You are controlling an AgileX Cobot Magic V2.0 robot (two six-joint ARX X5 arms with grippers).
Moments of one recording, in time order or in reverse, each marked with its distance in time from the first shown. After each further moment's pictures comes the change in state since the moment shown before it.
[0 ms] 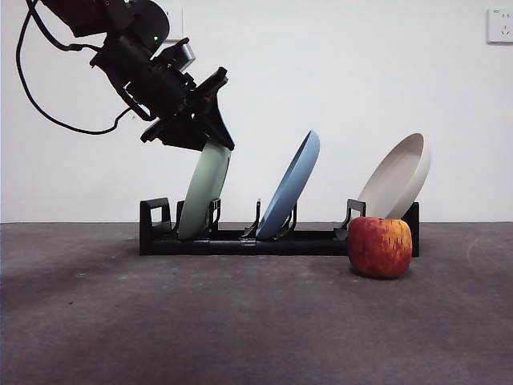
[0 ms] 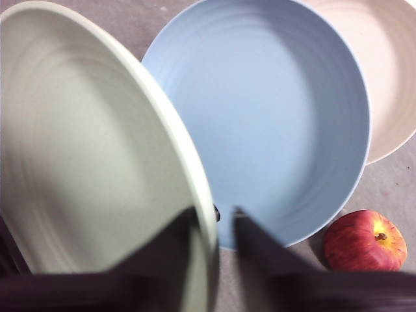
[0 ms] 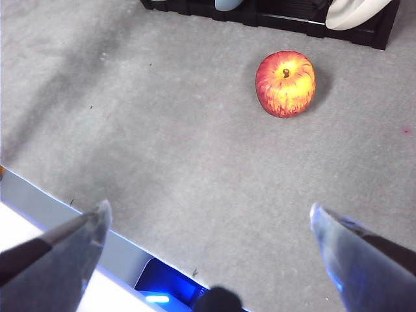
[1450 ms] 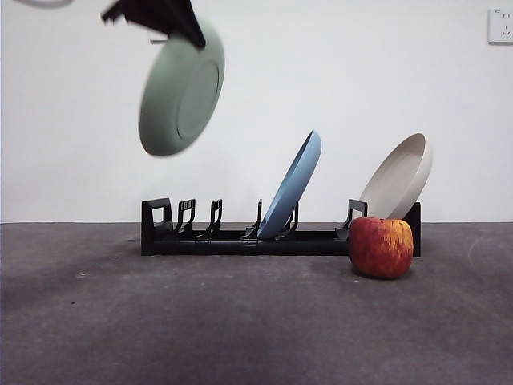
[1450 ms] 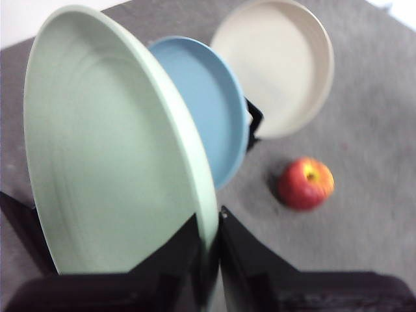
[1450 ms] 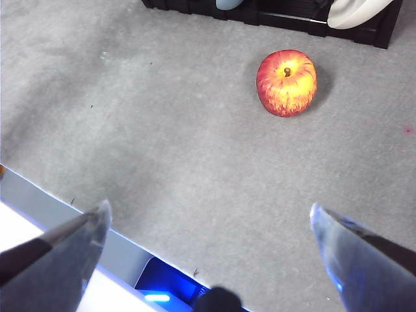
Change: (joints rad) left arm -0.114 -0.405 0.006 -0.400 -0.203 0.188; right arm 0.000 0.005 0.000 0.000 0.000 0.001
